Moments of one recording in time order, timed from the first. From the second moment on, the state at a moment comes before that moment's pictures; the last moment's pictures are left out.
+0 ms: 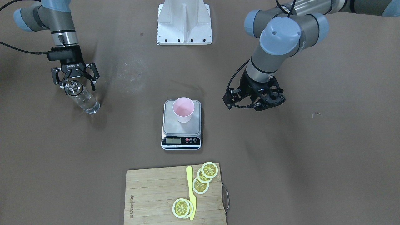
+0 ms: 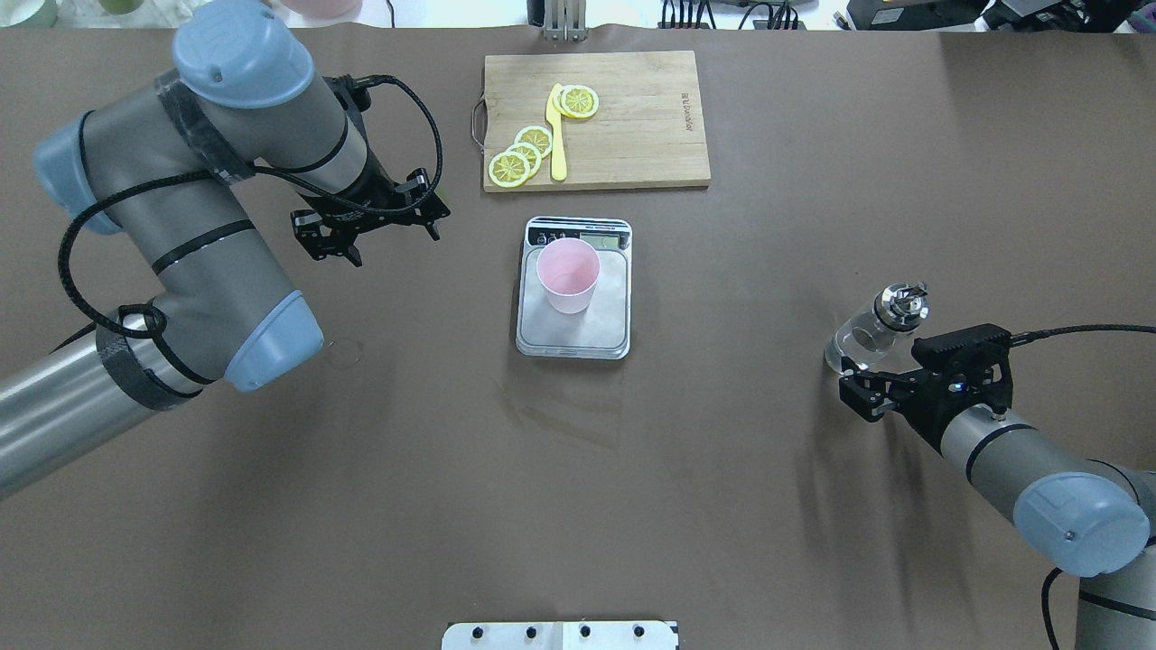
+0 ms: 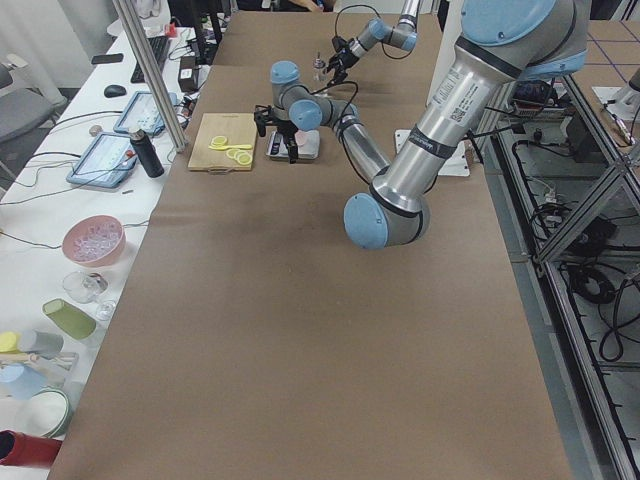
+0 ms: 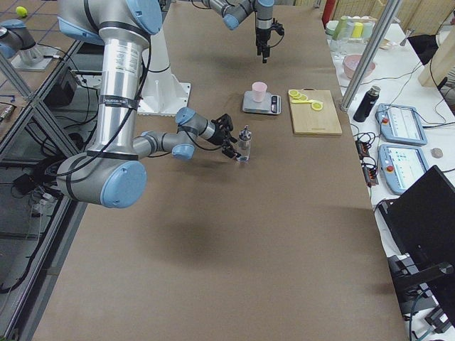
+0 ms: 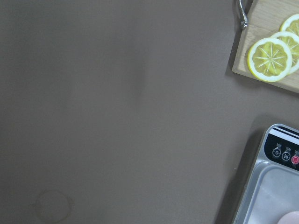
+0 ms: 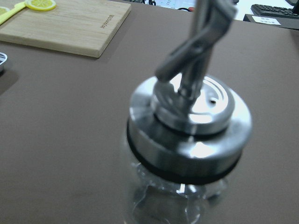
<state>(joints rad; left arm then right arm) -0.78 -2.20 -1.70 -1.57 -2.10 -1.35 0.31 -1.74 1.90 -0.70 1.04 1.05</state>
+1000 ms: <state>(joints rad) -0.78 -2.20 -1.70 -1.57 -2.09 -1.35 0.34 -1.72 1.89 -0.70 1.04 1.03</state>
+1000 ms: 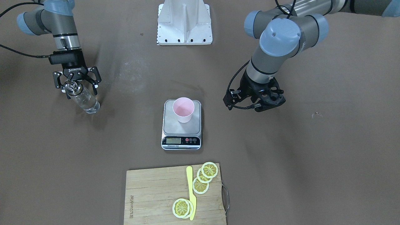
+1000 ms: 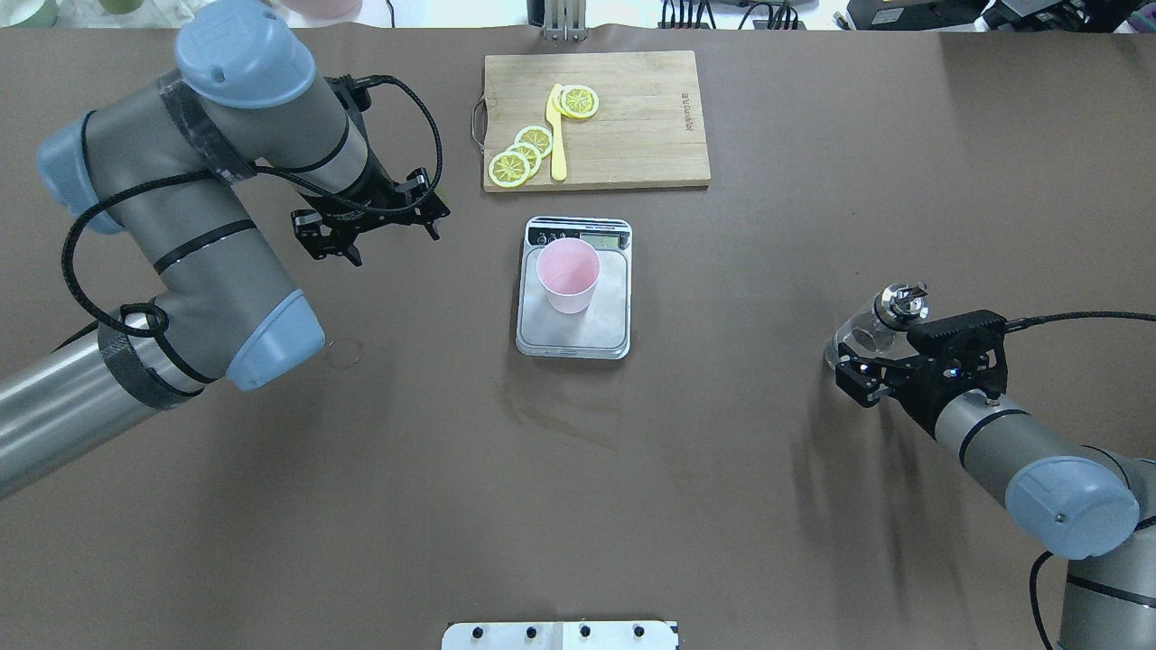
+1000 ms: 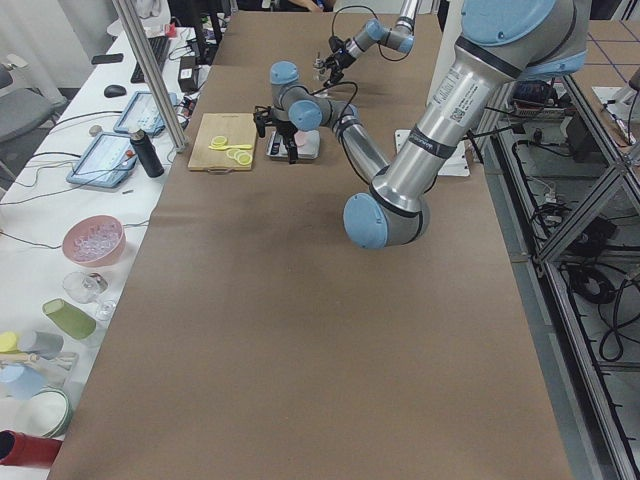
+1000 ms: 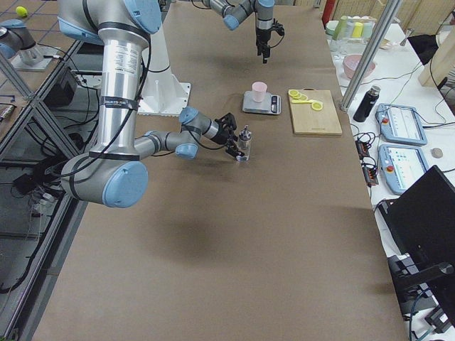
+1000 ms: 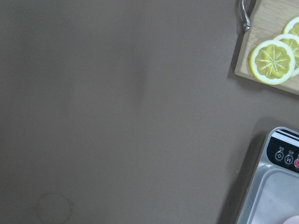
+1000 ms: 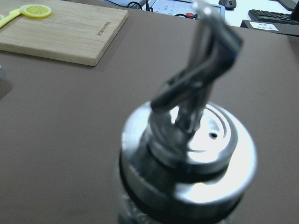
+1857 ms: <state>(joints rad) -0.78 -2.20 -1.69 -1.57 -2.09 -1.35 0.36 -1.68 1.85 -0.68 1.05 1.02</state>
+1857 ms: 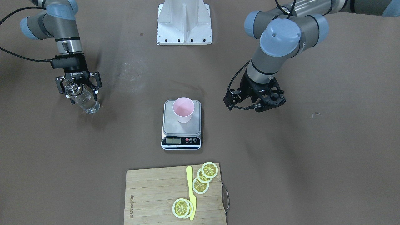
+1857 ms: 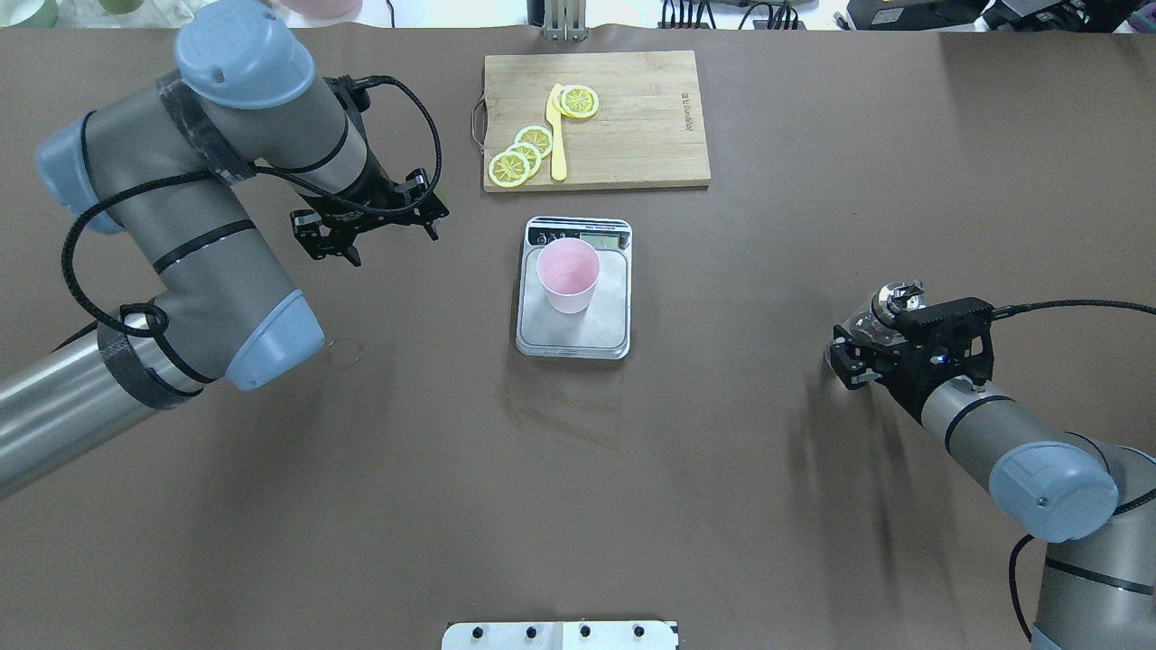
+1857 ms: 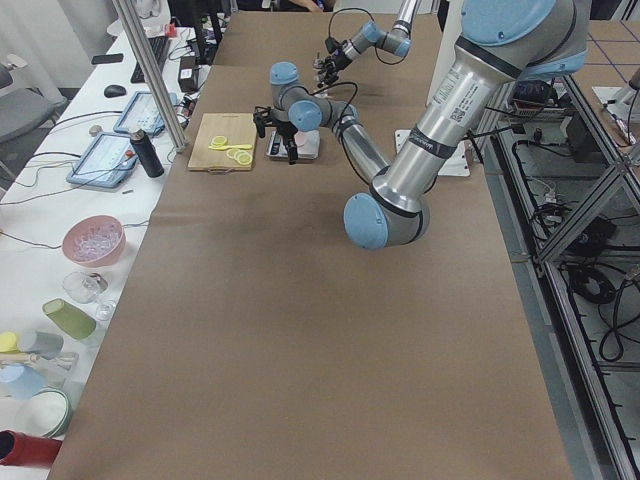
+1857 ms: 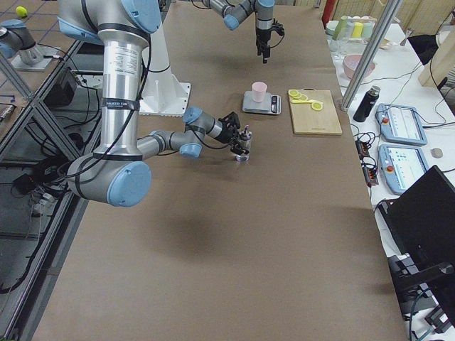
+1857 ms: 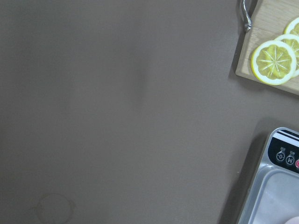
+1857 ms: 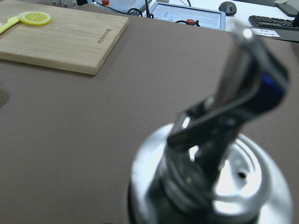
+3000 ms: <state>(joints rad) -0.78 -2.20 -1.70 -1.57 -2.09 -1.35 0.56 -1.59 1.92 -0.67 1.32 0.79</state>
